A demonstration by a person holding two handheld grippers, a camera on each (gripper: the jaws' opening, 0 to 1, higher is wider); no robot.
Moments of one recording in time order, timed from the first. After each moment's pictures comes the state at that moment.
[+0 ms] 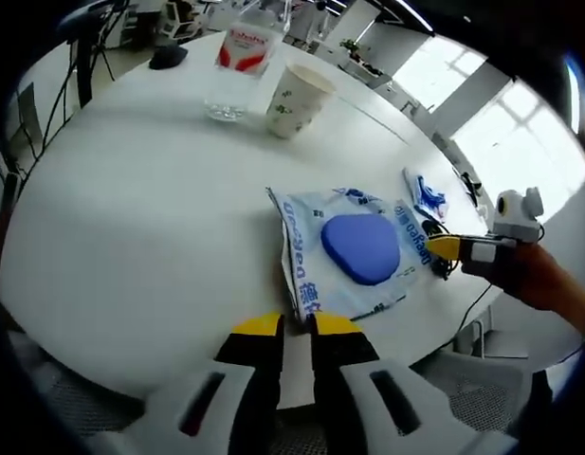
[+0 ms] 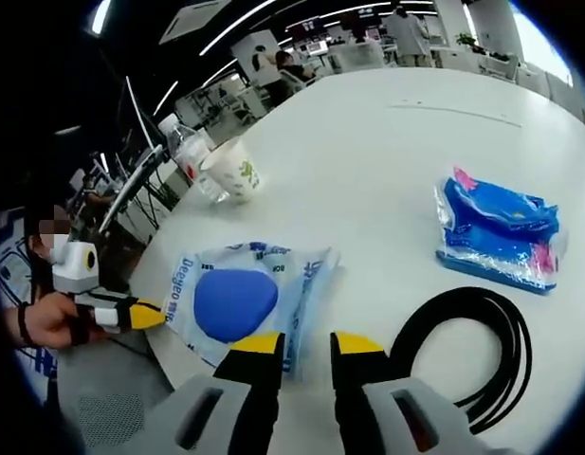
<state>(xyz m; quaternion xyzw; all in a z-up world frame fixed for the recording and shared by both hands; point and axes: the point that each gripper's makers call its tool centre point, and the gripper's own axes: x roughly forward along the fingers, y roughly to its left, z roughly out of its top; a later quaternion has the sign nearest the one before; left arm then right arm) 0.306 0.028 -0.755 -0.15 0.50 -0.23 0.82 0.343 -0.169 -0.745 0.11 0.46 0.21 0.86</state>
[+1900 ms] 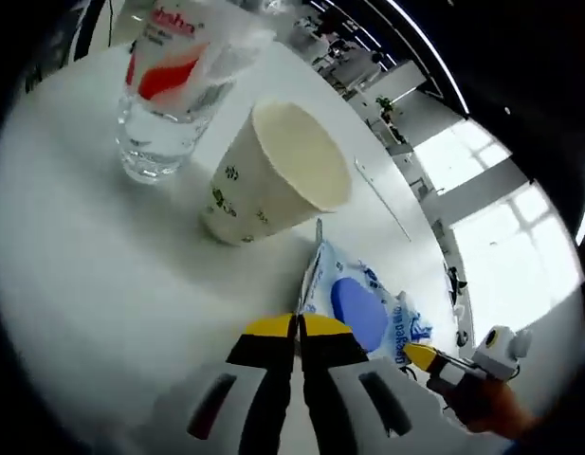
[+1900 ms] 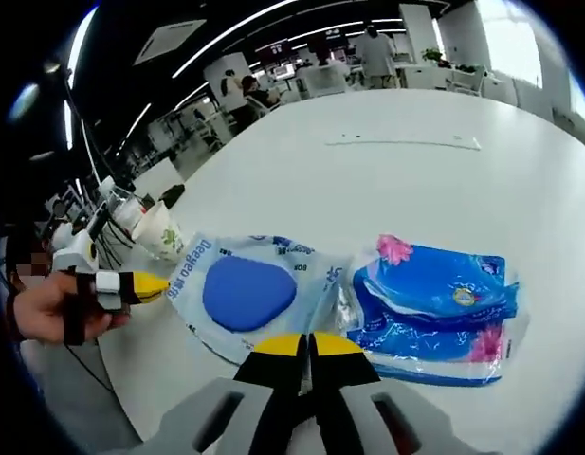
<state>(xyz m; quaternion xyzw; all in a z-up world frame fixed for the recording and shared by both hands) 0.458 -0.055 -0.749 -0.34 0.44 -0.15 0.82 0.424 -0.252 -0.742 0.12 0.42 0.13 0.89</state>
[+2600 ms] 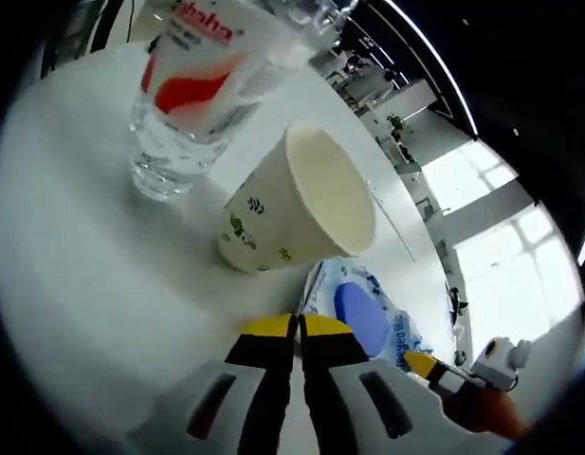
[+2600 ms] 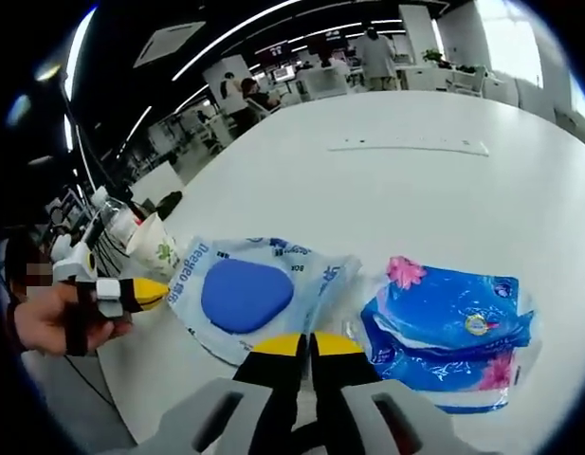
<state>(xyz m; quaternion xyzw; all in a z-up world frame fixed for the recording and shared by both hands) 0.472 -0.048 -0.751 -0.36 0.43 -0.13 0.82 0.446 -0.250 -0.743 0.12 0.41 0.13 0.89</state>
